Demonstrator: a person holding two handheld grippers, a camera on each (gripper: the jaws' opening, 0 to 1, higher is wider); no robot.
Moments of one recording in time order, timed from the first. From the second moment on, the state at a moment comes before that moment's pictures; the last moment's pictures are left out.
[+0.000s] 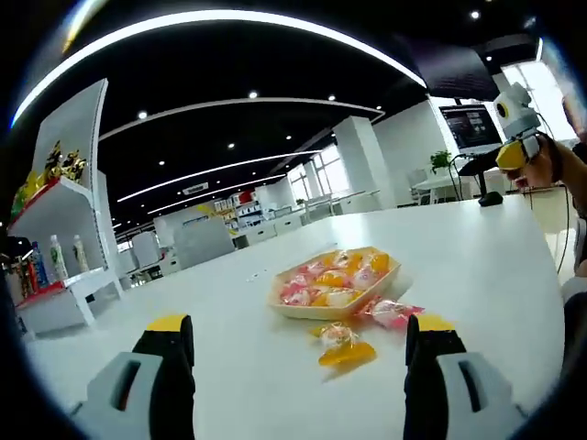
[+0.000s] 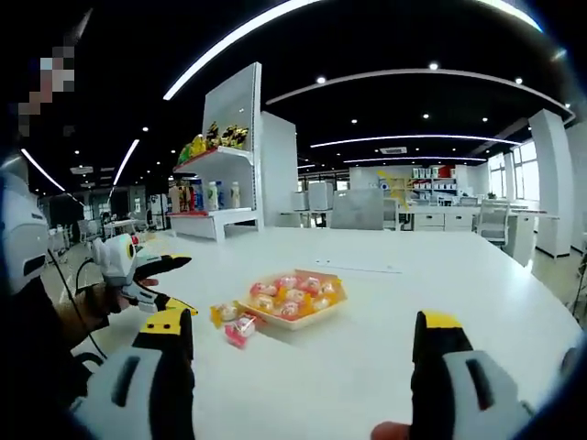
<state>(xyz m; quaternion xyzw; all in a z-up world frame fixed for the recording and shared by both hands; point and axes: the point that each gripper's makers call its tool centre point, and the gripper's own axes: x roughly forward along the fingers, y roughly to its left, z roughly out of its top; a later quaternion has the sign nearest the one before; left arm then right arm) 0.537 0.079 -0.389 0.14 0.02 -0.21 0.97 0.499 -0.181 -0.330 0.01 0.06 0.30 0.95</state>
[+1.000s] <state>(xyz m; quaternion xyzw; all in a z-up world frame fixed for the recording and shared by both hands) 0.566 0.048 -0.438 0.15 0.06 -0.24 0.96 0.501 -0.177 -0.338 0.00 0.06 0.30 0.95</state>
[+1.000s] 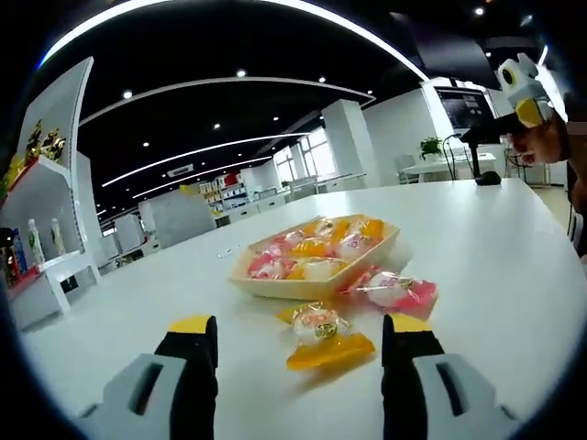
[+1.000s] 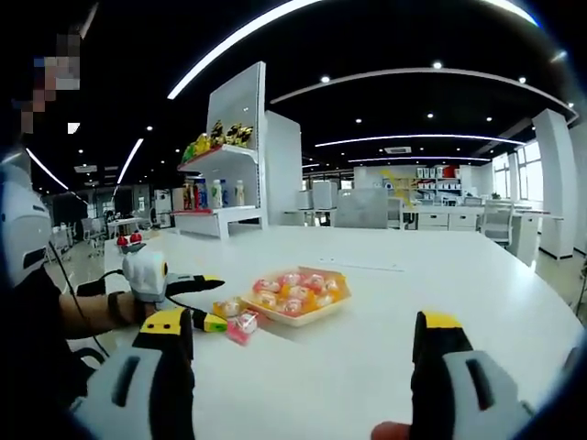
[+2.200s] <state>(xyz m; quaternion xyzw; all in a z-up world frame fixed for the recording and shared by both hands) 0.570 0.037 -0.451 0.12 0.09 -0.27 0.95 0.497 -0.172 -0.347 -0.03 0.08 0.30 0.95</state>
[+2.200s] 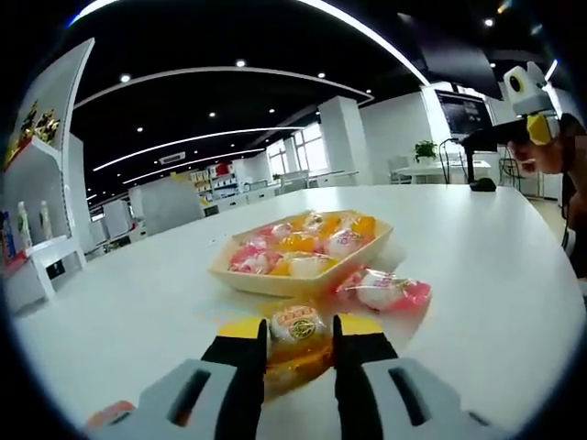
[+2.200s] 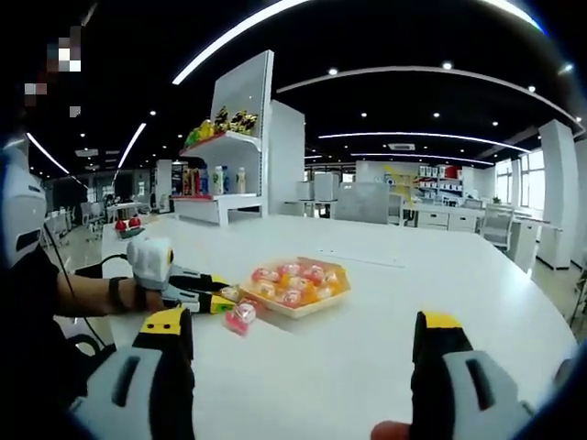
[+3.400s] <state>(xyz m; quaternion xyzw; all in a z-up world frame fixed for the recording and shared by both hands) 0.571 0.075 -0.449 0.09 0.12 -0.21 0.97 0.501 -0.189 -0.350 -0.04 0.08 0.29 0.95</state>
